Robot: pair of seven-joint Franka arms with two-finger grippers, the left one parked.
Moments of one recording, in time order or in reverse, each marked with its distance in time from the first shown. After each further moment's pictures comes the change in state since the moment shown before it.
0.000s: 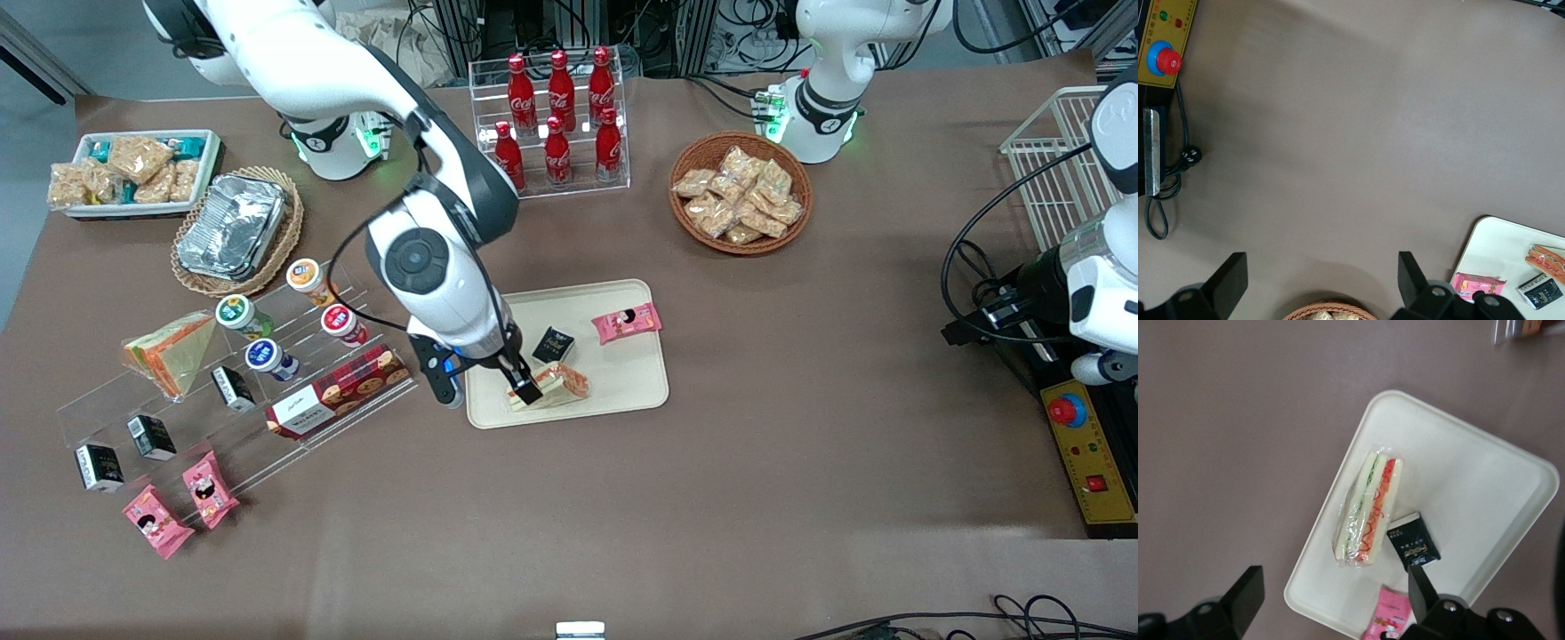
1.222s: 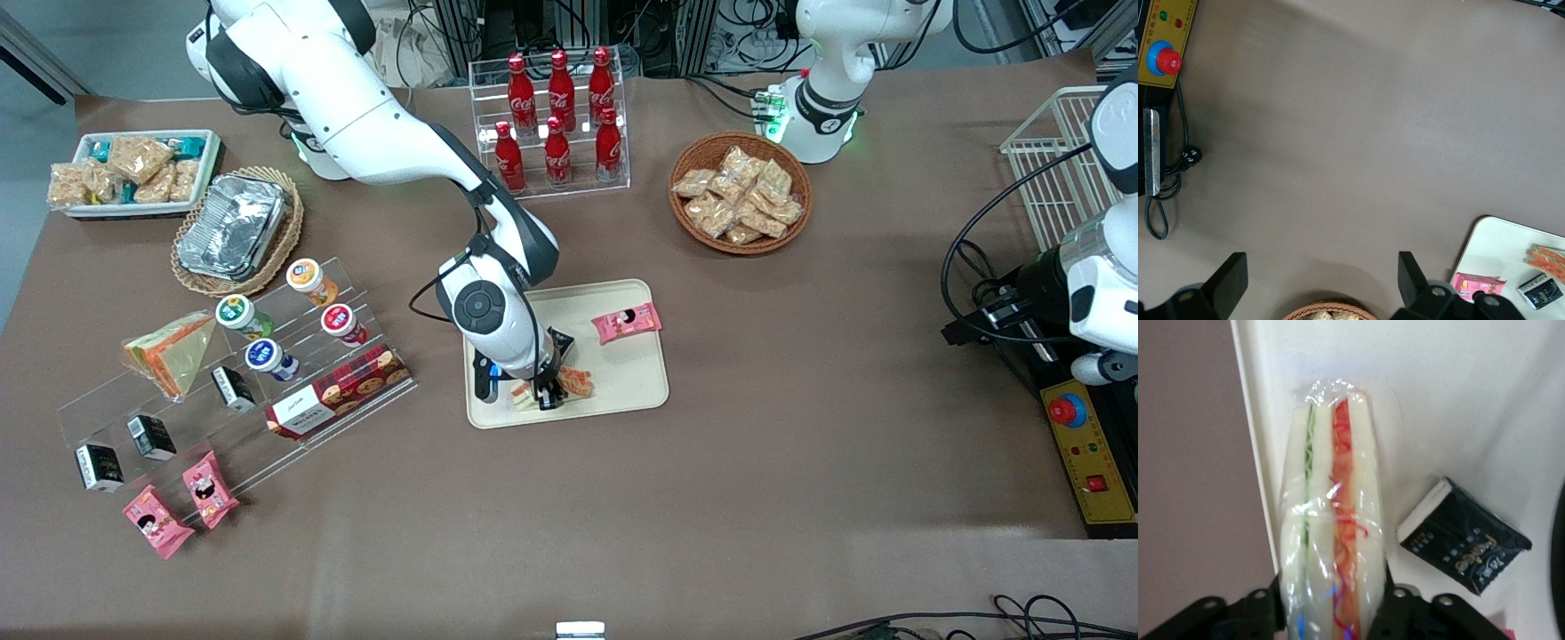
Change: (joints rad) arm 0.074 0.273 0.009 -0.041 0.044 0.347 0.523
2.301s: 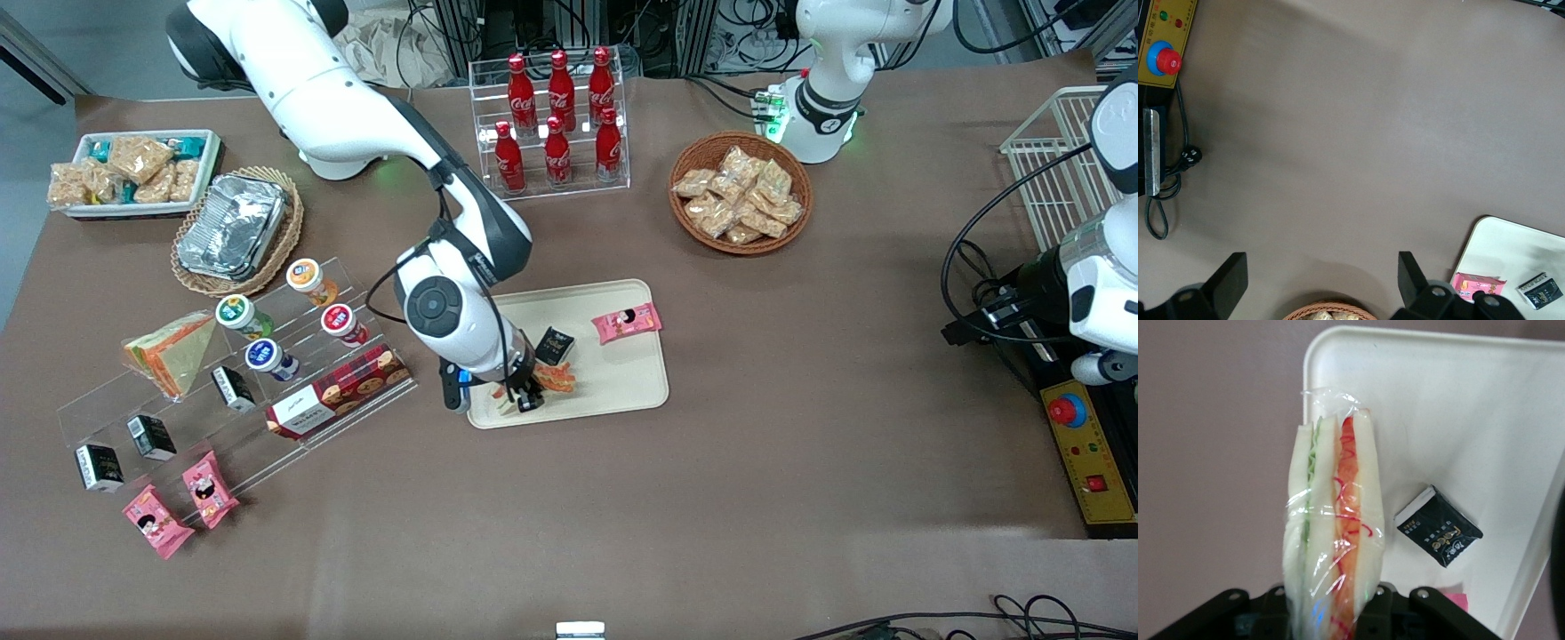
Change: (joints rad) arm -0.059 -0.105 0.007 0.012 0.056 -0.159 -0.161
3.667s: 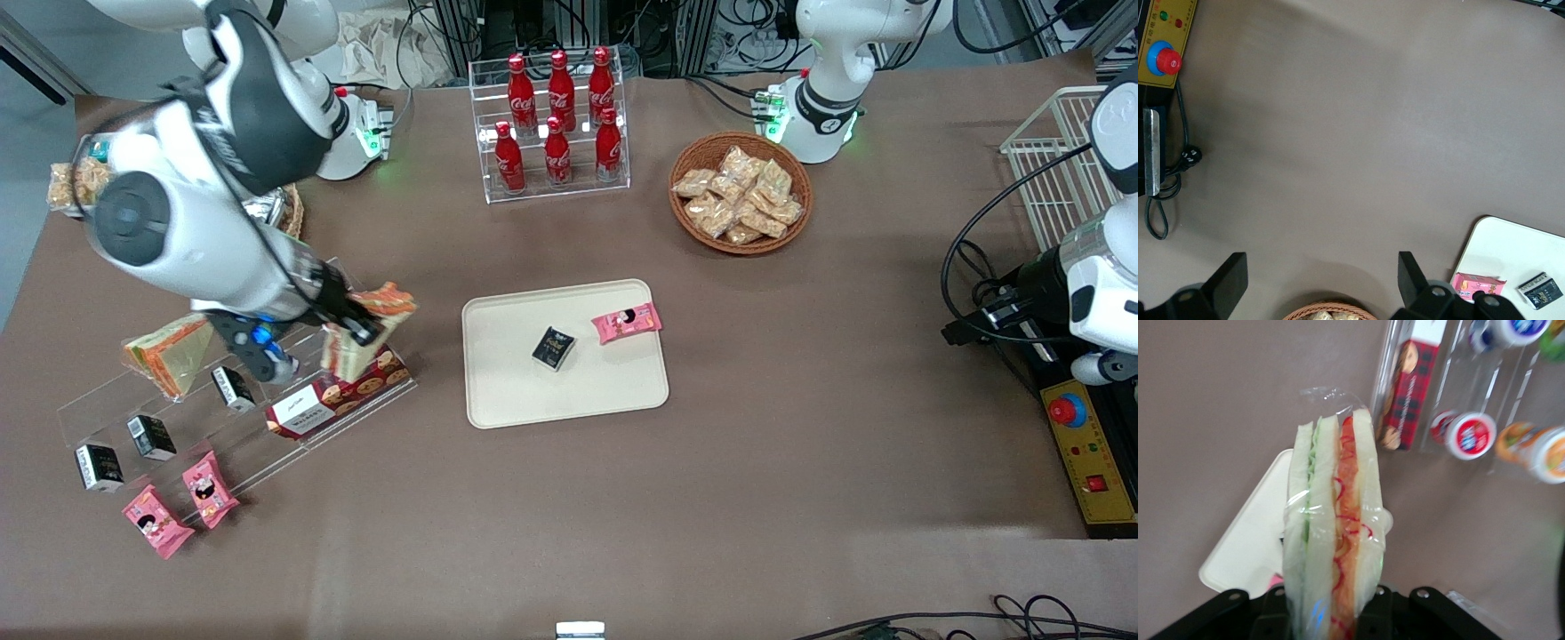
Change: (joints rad) arm -0.245 -0.401 0.006 0.012 -0.067 -0.619 -0.654
